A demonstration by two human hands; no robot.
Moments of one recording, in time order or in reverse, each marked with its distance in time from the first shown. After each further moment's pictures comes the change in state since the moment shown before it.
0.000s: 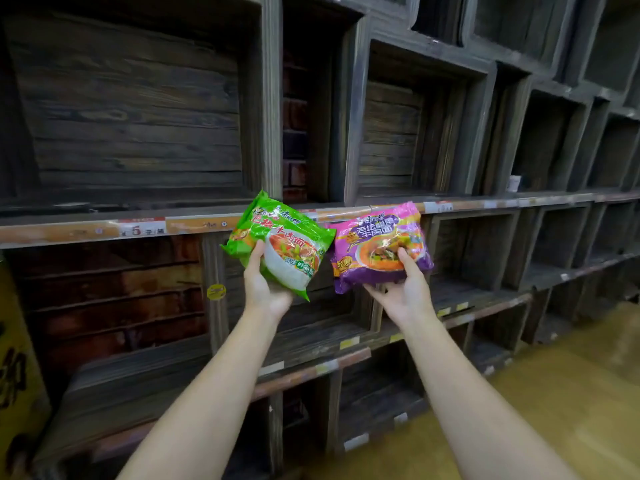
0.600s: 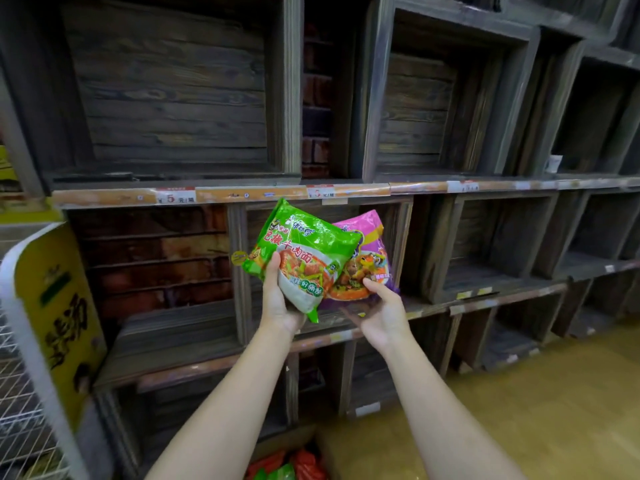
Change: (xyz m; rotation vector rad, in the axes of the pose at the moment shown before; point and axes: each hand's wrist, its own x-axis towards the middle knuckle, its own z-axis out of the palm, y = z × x) left_hand -0.079 -0.044 -0.021 0.105 0.121 0.011; right_hand -0.057 0.050 -0.043 -0.090 -0.110 0.248
